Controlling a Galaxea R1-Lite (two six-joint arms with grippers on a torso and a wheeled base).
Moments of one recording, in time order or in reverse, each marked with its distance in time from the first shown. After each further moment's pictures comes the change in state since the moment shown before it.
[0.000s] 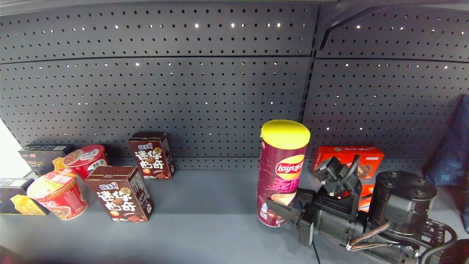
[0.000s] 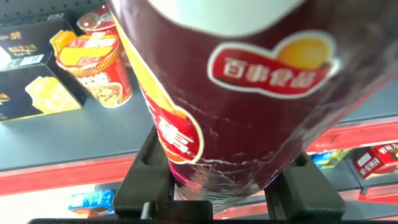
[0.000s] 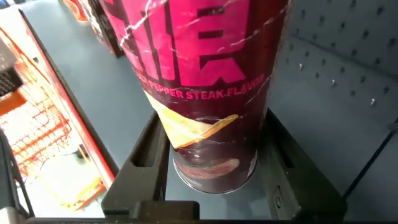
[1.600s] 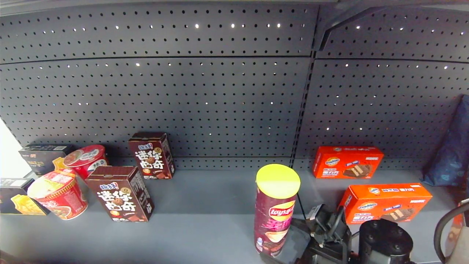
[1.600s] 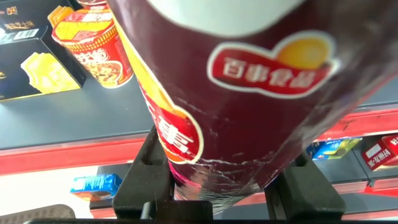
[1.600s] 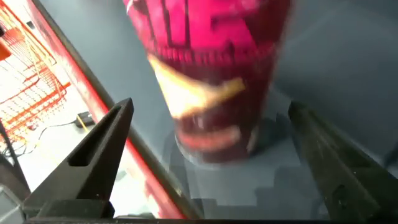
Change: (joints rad) left arm 0.026 -0.026 0.067 0.000 0.007 -0.002; right arm 0.059 0.236 0.258 -0.381 -0.046 -0.001
